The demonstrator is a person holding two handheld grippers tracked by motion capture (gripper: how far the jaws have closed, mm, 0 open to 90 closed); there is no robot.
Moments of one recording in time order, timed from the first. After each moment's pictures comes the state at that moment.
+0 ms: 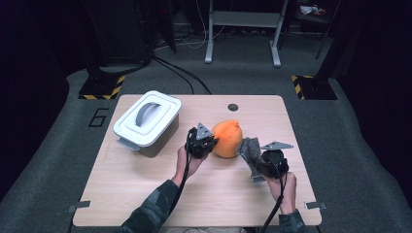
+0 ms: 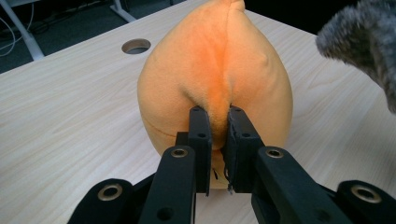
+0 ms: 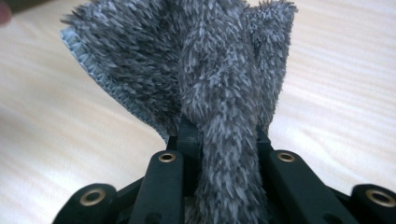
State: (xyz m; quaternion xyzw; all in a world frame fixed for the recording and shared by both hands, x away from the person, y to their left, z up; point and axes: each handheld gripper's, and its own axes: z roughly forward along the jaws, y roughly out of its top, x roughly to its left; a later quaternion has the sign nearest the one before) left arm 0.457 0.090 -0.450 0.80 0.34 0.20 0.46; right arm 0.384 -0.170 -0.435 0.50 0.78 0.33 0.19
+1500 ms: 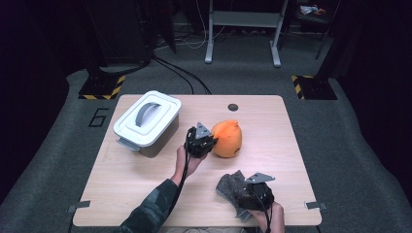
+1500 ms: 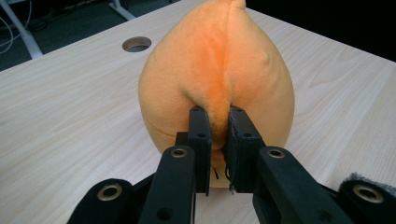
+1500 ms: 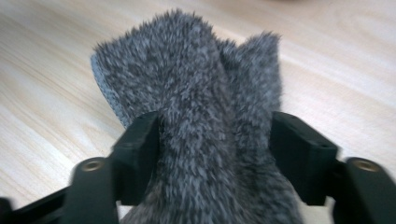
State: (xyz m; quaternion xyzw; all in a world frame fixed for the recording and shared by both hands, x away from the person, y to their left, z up) left arm 0.459 0.092 -0.449 0.80 0.33 0.20 0.46; right arm 0.317 -0.131 -0.487 0.46 0.81 0.32 0.15
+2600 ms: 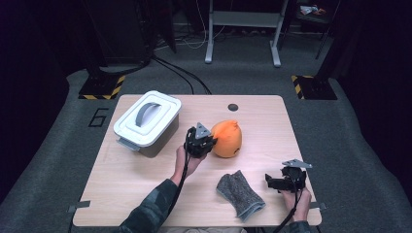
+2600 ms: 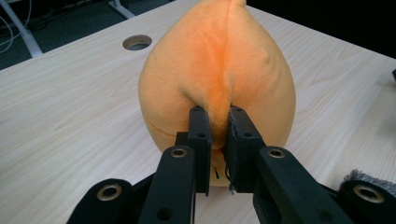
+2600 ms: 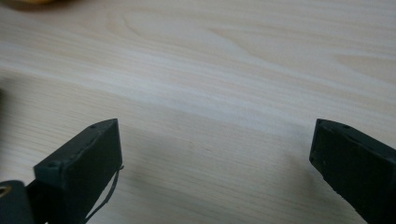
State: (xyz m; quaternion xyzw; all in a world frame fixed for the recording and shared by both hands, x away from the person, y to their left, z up) left arm 0.459 0.093 -0.450 0.80 0.34 0.19 0.46; right arm 0.379 -0.246 -0.524 0.56 0.73 0.32 0.22
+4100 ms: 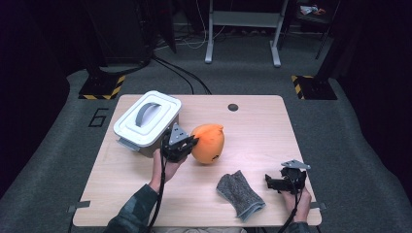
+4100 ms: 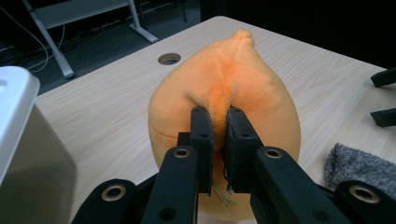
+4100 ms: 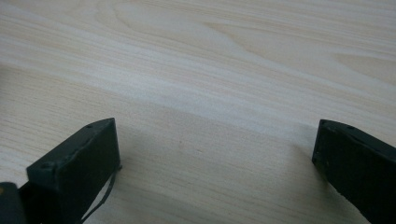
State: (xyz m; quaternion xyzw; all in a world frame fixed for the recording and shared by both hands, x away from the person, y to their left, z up) left arm 0.415 0.160 -0.413 0.78 0.33 0.24 0.47; right arm 0.381 -0.247 -0.530 0.55 0.74 0.31 0.23
